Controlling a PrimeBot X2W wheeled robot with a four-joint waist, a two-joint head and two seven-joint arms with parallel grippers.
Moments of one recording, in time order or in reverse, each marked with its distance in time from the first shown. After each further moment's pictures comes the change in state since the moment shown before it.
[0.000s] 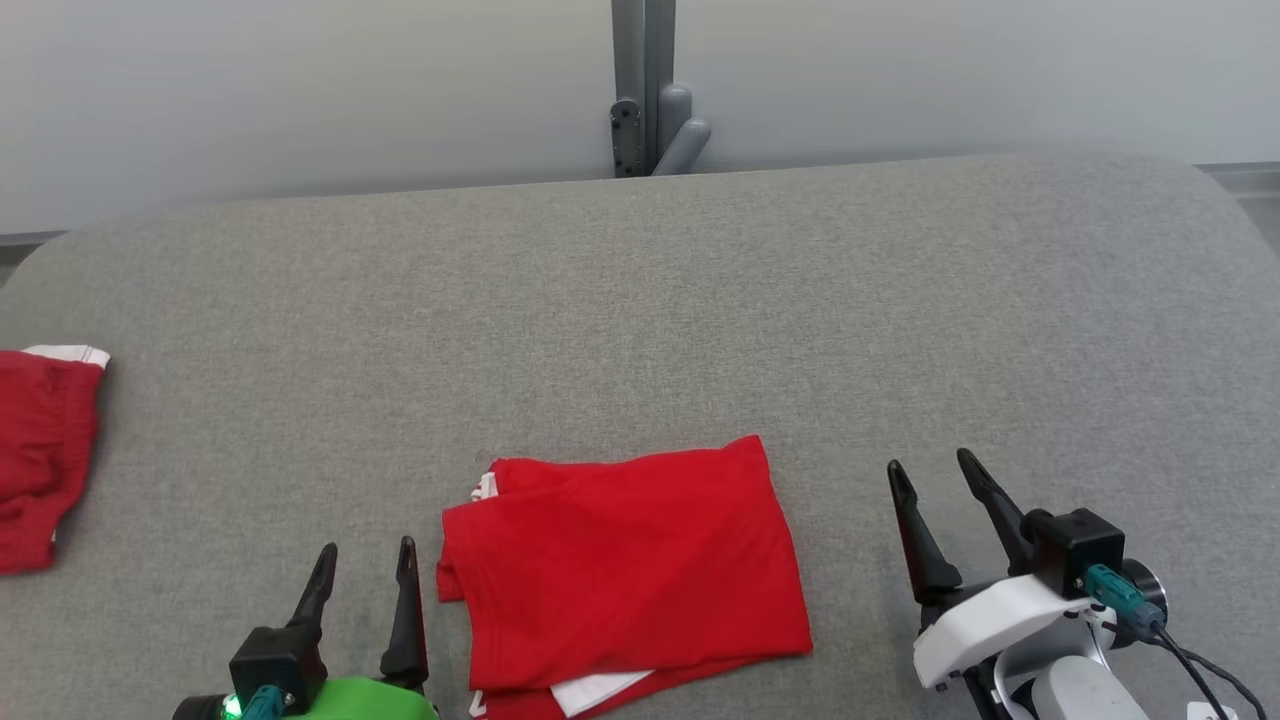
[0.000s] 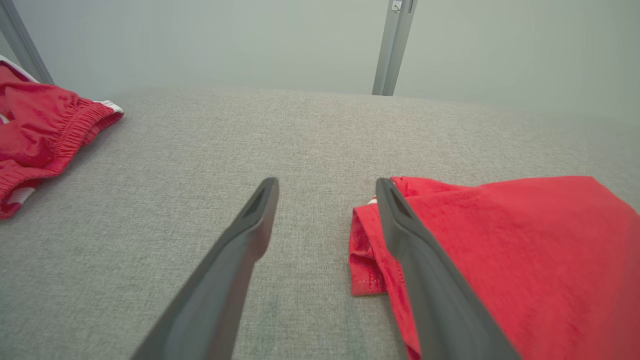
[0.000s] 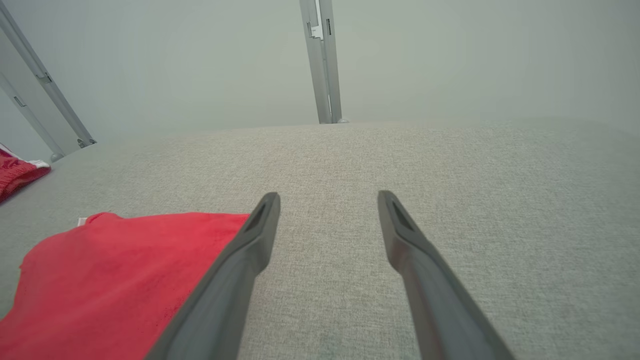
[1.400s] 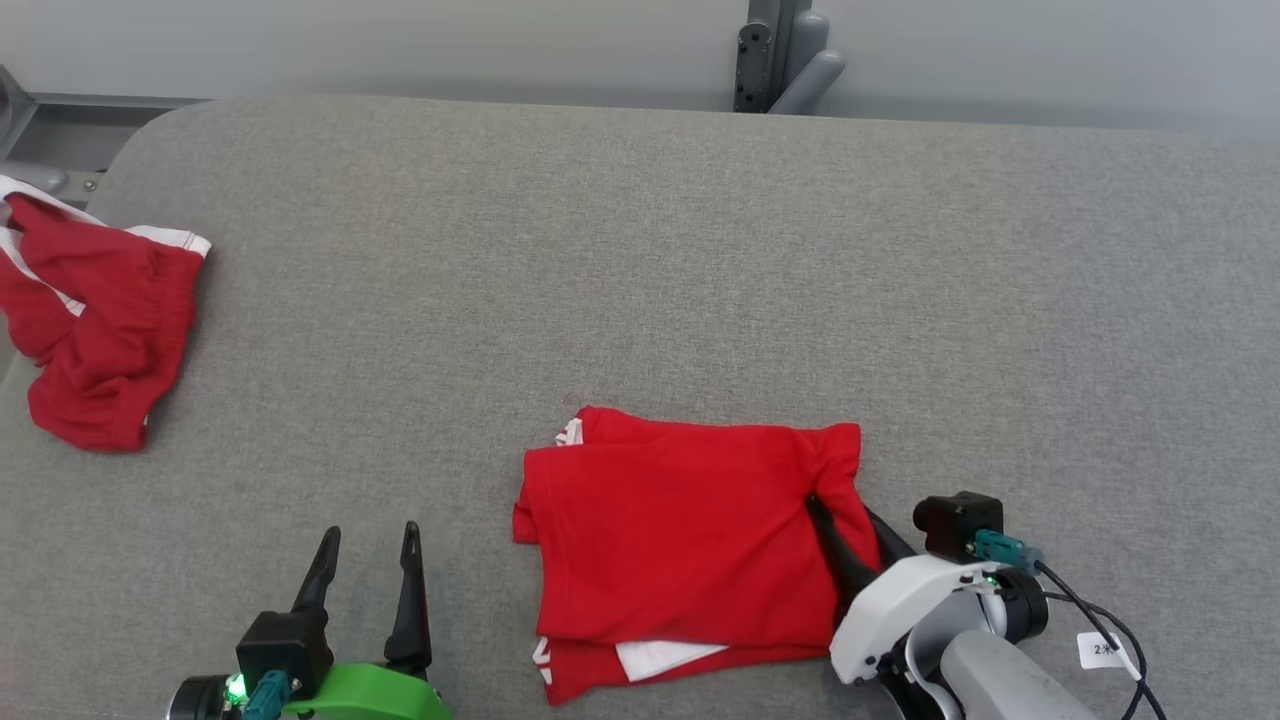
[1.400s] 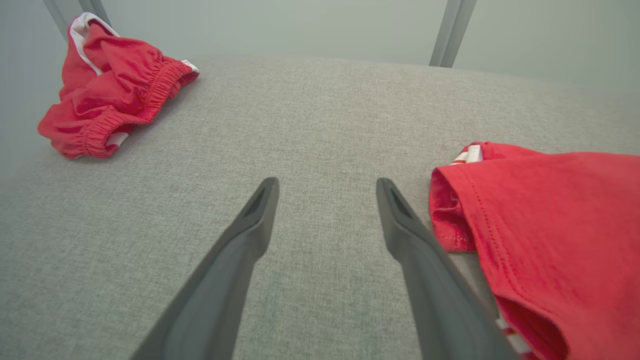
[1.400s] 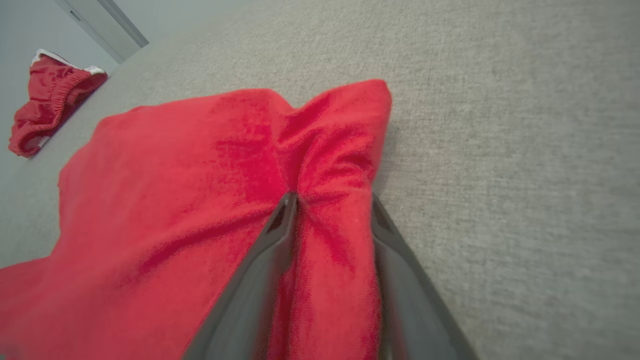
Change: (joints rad) left arm -0.019 0.000 0.003 0.001 0.028 -0.001 0.000; right arm -0.224 0.029 0.251 0.441 0.271 0.000 -0.004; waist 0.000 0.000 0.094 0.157
